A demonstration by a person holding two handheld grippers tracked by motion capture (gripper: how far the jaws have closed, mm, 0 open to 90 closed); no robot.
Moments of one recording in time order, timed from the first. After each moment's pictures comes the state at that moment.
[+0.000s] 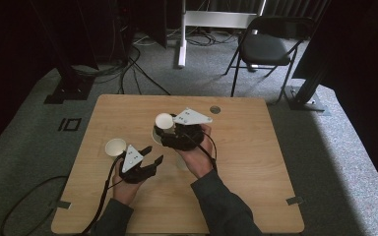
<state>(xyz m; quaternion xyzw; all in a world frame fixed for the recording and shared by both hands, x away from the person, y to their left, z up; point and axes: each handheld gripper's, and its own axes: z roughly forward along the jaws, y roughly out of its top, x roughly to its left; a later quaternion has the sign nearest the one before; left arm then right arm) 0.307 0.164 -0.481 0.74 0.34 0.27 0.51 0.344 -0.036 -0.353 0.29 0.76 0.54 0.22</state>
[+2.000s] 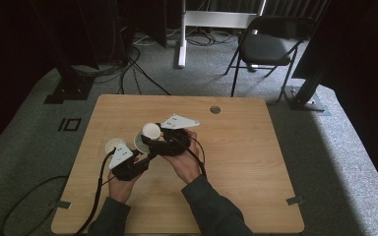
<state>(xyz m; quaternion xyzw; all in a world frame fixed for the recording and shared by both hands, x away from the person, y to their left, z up) 0.308 0.183 -0.468 0.70 0.35 0.23 0.57 0.344 -0.007 -0.376 0.29 0.77 0.56 0.14</state>
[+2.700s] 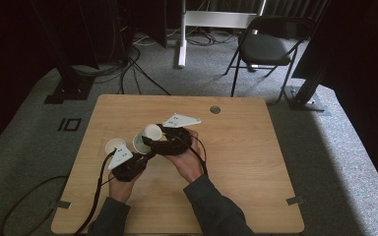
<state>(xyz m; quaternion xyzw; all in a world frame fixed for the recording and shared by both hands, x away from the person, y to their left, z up) 0.309 0.183 -0.472 0.71 0.33 0.22 0.58 0.349 -0.012 -0.376 0.28 0.77 0.55 0.12</state>
